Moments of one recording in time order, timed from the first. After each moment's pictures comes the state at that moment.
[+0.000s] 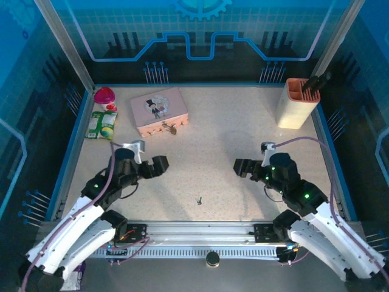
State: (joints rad) left arm -0.50 0.68 0.58 -0.51 0.10 -0.69; right arm 0.66 0.59 0.62 -0.59 0.03 0.69
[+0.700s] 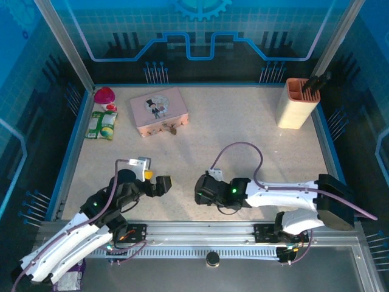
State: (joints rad) left arm -0.66 0.39 0.35 -0.45 -0.01 -0.57; right arm 1.23 1.37 0.80 -0.53 0.21 1.18
